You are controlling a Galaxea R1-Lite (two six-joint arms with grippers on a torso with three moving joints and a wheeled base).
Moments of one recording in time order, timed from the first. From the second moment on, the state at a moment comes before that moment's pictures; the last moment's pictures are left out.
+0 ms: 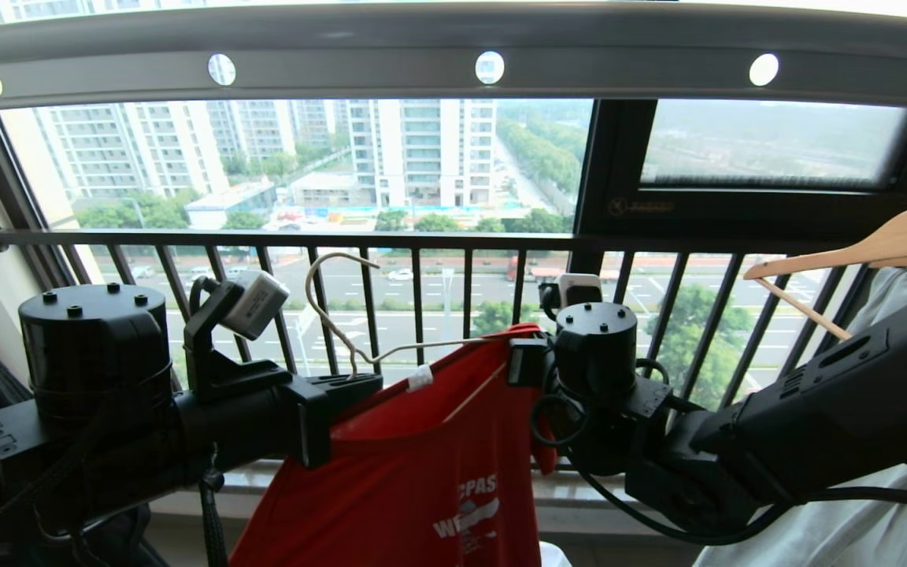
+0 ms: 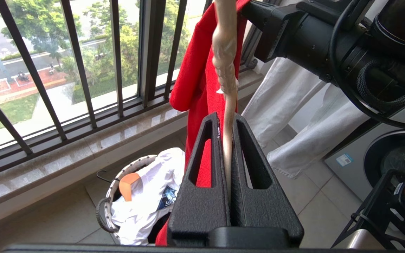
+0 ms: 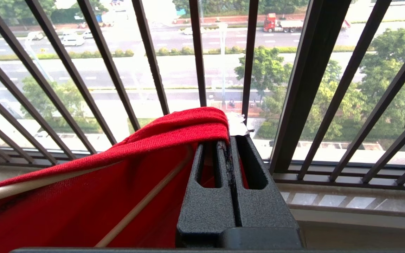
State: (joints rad) left arm -0.50 1.45 -0.57 -0.67 -0.31 -0.21; right arm 0.69 2.05 -0.96 -0.93 -0.65 0.20
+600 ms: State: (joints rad) left arm -0.50 1.45 -0.57 -0.68 -0.27 -0.20; right arm 0.60 2.14 -1.00 -0.93 -0.64 0.19
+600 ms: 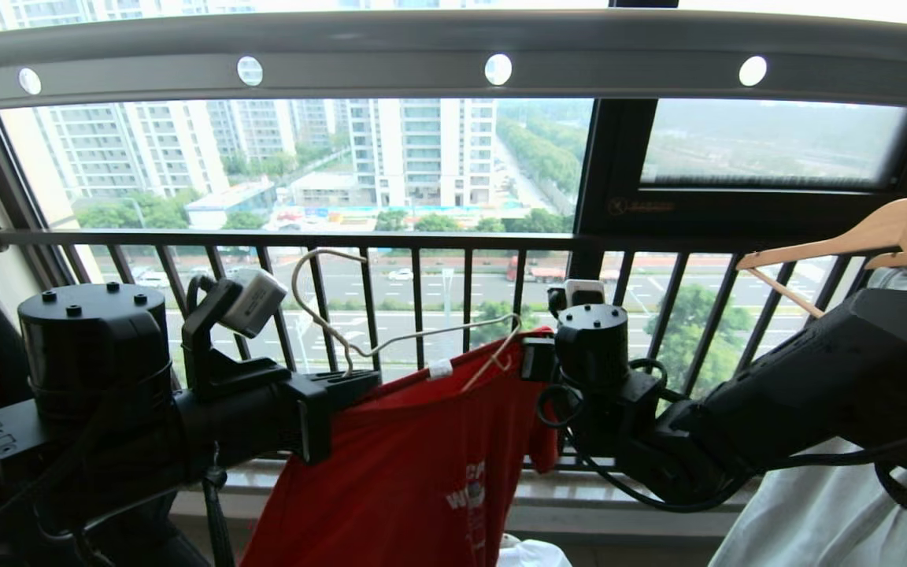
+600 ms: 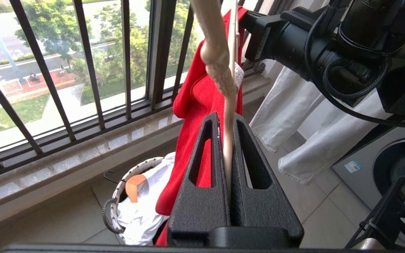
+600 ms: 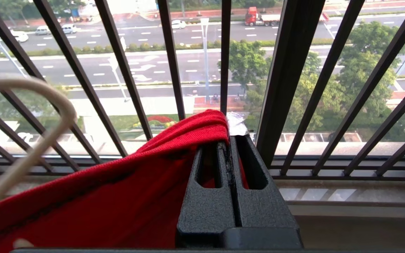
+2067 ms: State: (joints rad) left arm -0.58 1.73 -0.52 -1.21 0.02 -0.20; right arm 0.88 2.09 -0.72 -1.11 -0.45 0.08
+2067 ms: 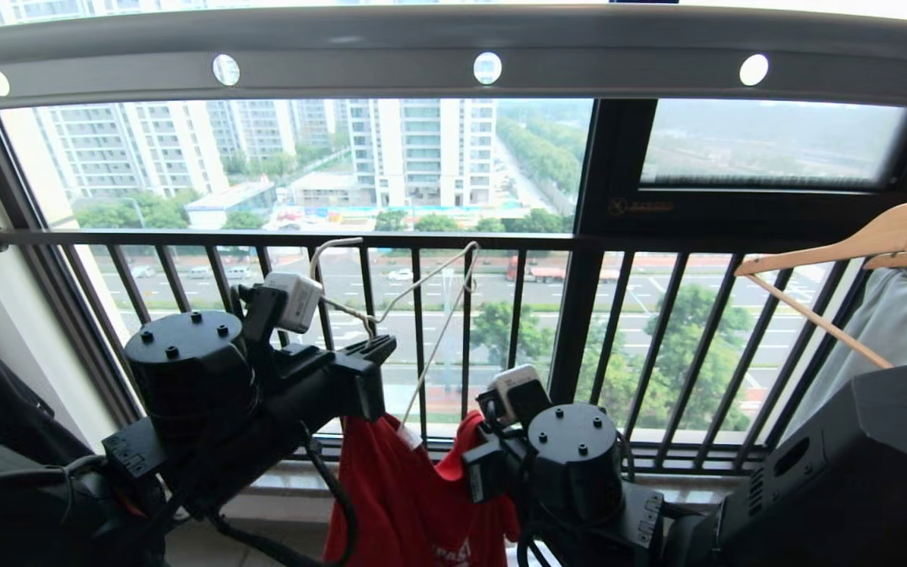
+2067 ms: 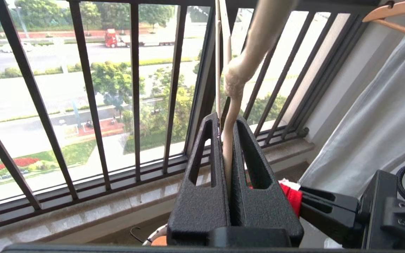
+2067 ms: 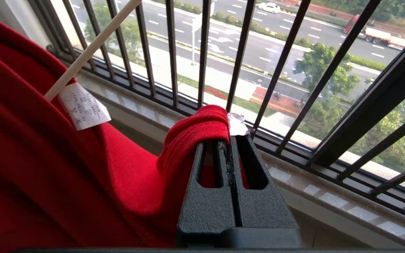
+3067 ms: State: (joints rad) left arm -0.59 1.85 -0.59 -1.33 0.23 -0.15; right arm 0.90 2.08 -0.49 -1.13 -0.14 -0.09
